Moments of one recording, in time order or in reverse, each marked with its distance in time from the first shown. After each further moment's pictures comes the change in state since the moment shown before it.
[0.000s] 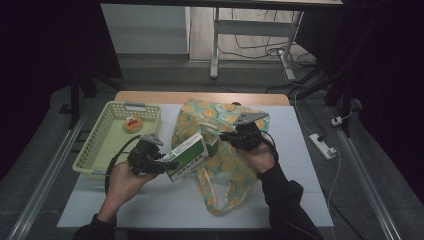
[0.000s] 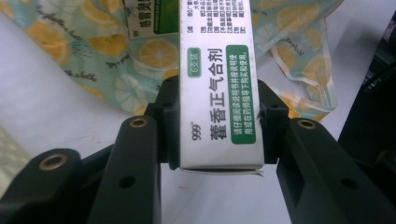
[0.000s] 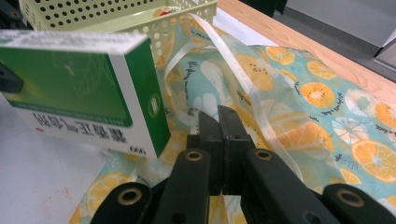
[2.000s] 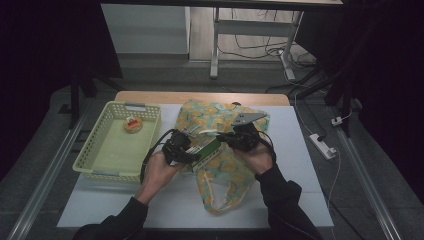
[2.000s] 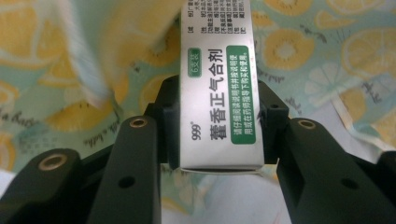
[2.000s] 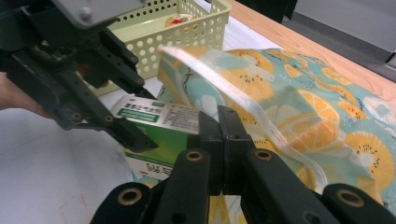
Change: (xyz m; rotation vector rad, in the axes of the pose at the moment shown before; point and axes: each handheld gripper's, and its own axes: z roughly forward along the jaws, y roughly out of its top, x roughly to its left) left arm 0.008 0.052 0.084 0.074 0.093 -0.004; right arm 0.008 0.004 0.001 -0.020 0.031 0.001
